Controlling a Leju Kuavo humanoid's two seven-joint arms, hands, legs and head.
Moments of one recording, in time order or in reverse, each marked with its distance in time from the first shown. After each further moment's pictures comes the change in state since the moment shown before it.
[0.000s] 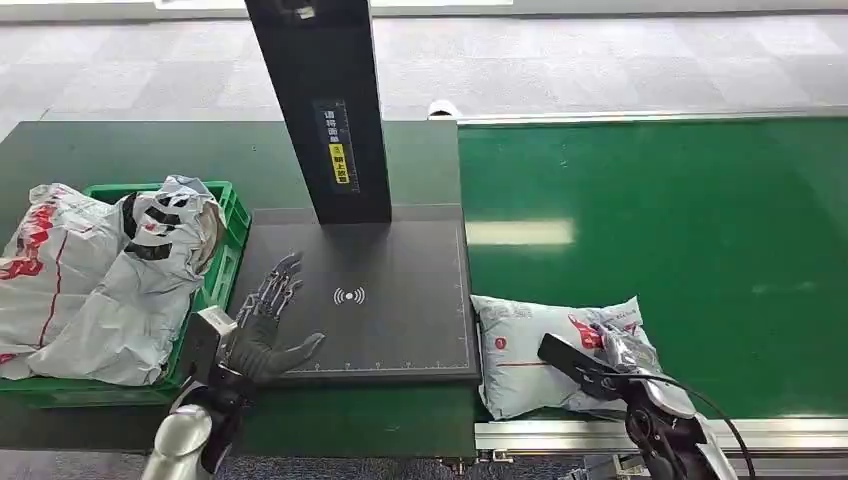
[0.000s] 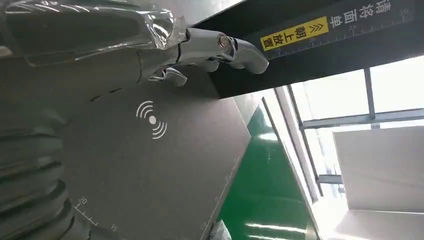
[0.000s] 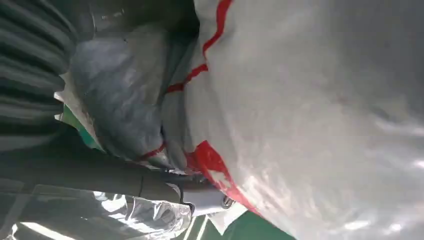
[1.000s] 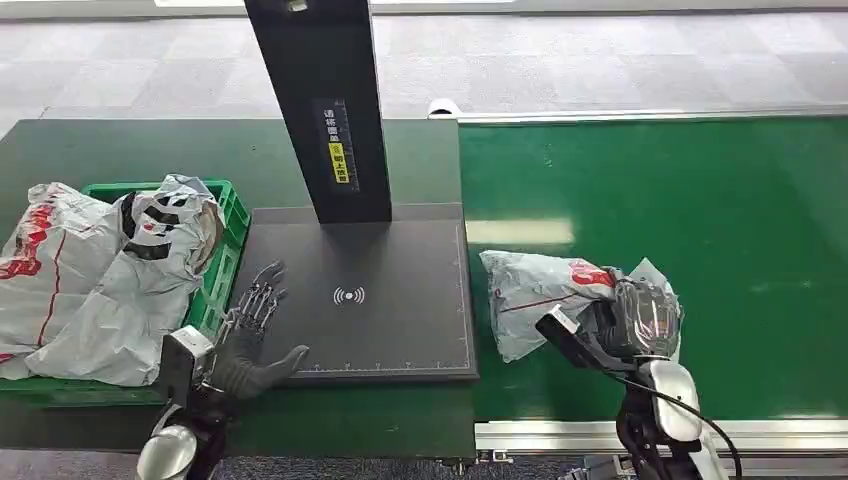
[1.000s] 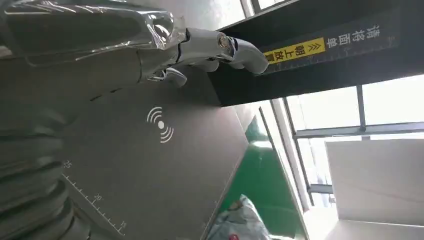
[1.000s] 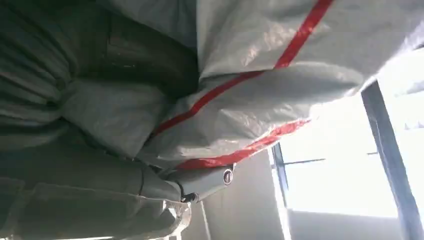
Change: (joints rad) left arm 0.083 0.002 0.029 -0.085 0.027 -0.005 -0.031; right arm 0.100 0.093 -0.097 -0.286 0.125 -0.678 -0.285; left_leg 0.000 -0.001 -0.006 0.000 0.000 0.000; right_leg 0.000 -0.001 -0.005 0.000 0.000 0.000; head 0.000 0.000
